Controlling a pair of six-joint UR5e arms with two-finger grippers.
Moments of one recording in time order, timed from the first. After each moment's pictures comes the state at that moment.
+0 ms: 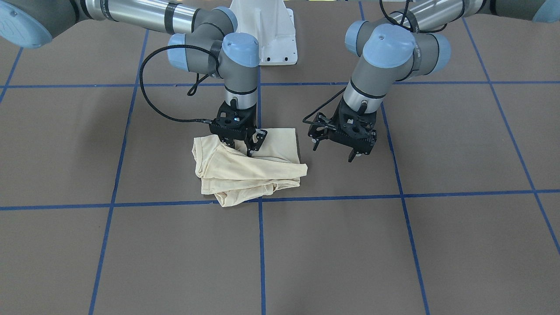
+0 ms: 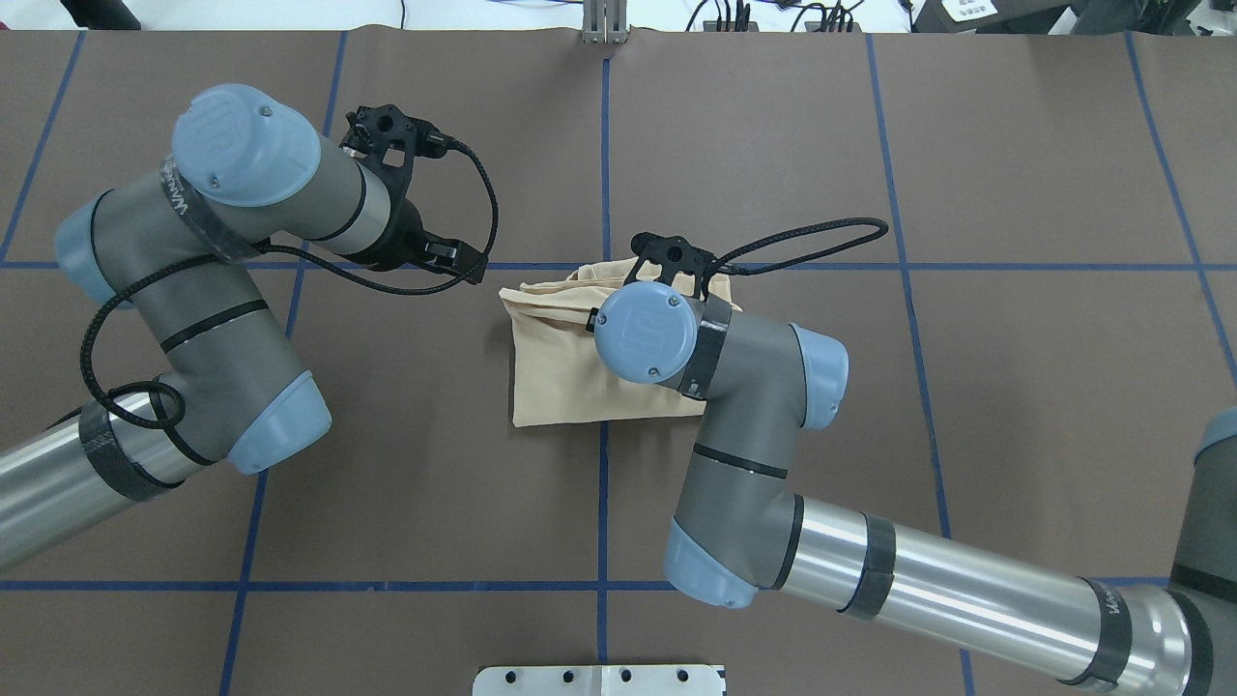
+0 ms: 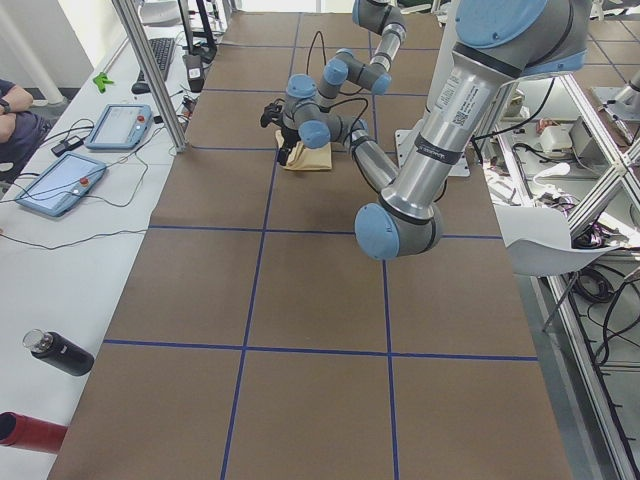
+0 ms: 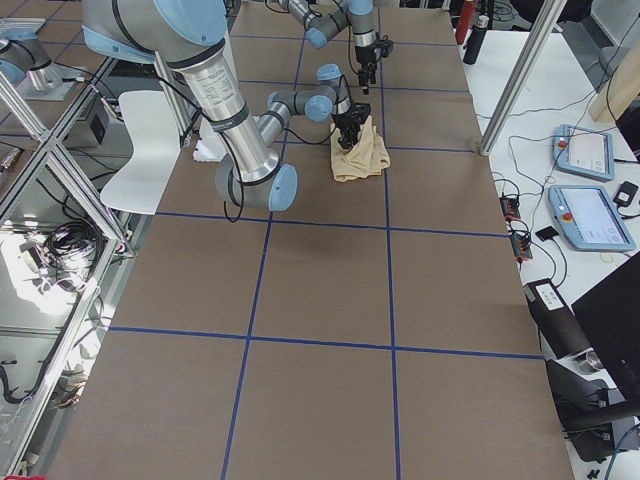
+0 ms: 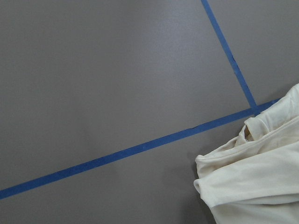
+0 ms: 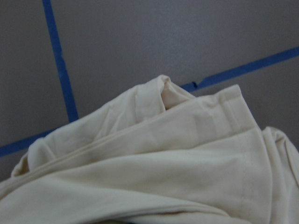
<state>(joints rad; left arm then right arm) -0.71 -2.12 -1.72 -1.83 -1.93 -0.82 0.45 -0.82 1.50 -1.49 1.50 1.59</state>
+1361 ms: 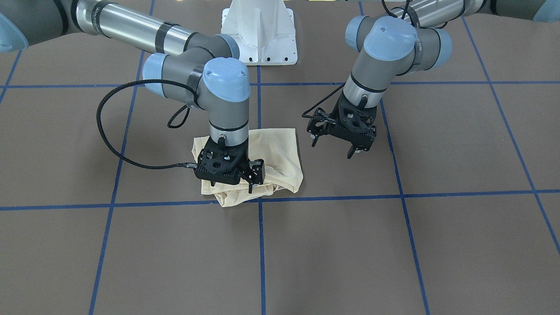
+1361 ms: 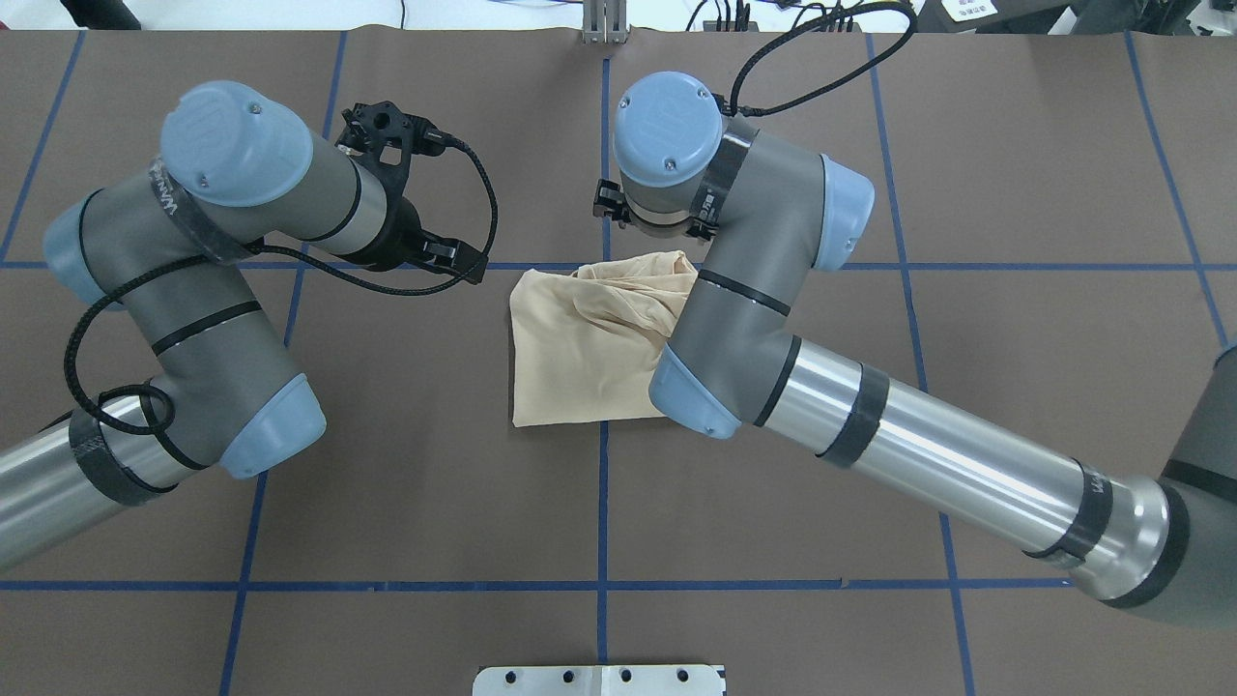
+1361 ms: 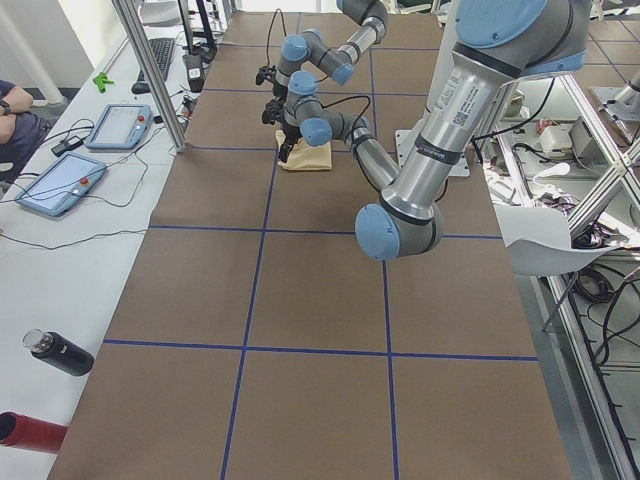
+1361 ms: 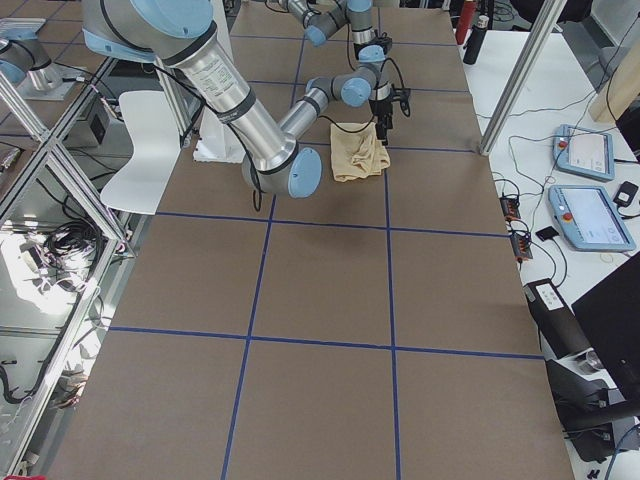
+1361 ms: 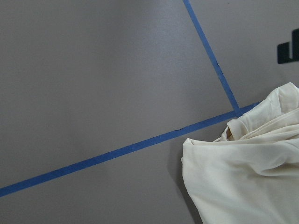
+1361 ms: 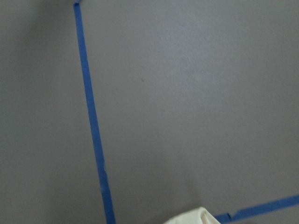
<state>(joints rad) -0.71 -2.11 -1.74 -1.82 -1.93 -0.83 0.61 -0.72 1.44 -1.57 1.69 1.36</state>
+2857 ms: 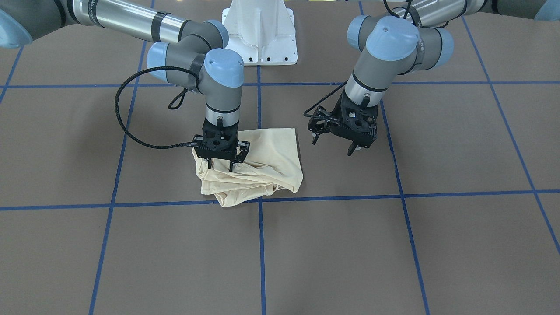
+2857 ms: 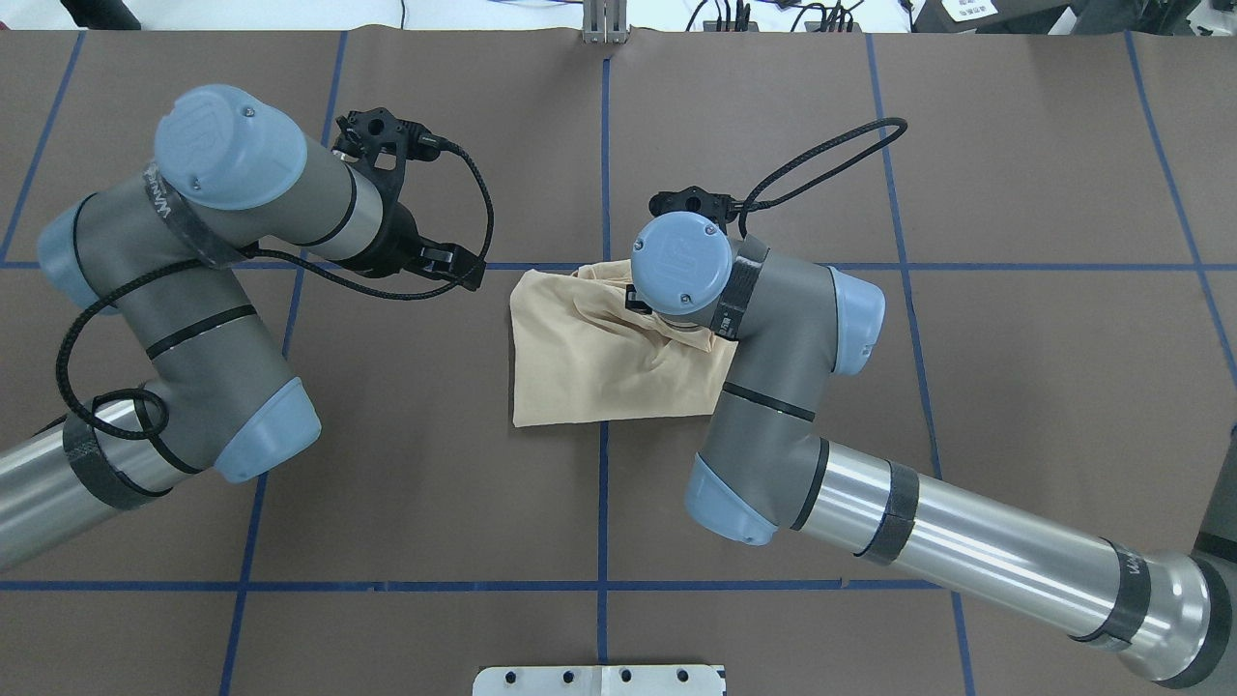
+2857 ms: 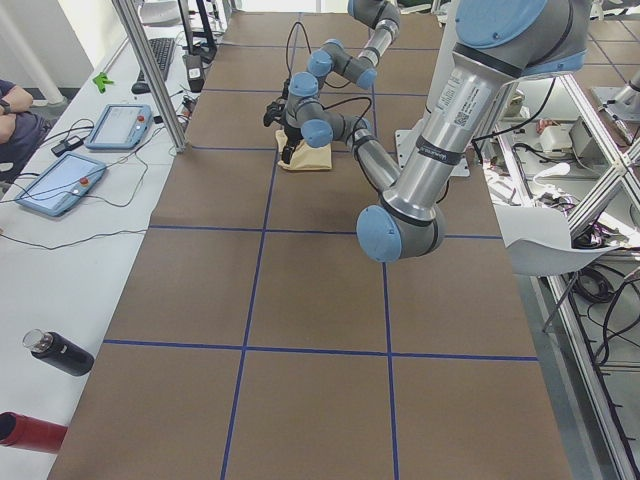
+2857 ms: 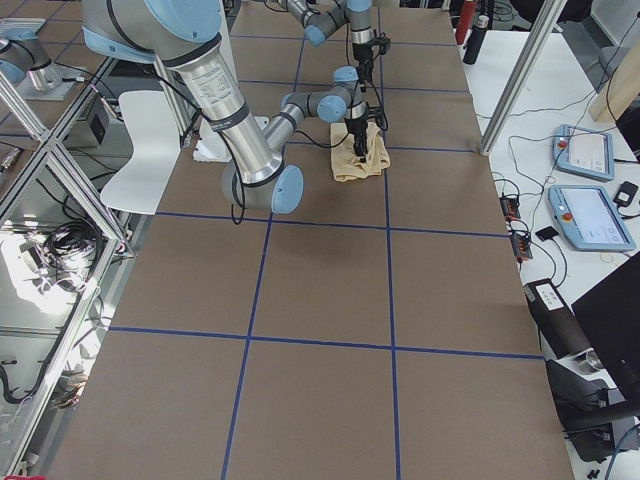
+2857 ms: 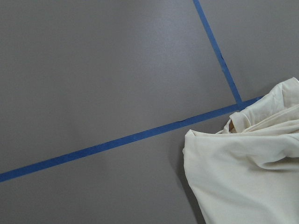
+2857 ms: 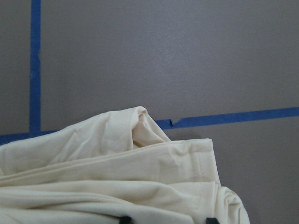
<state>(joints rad) -0.71 -2.10 -1.75 -1.82 -1.96 -0.86 0.51 -0.83 1.51 -1.58 1.59 1.30</state>
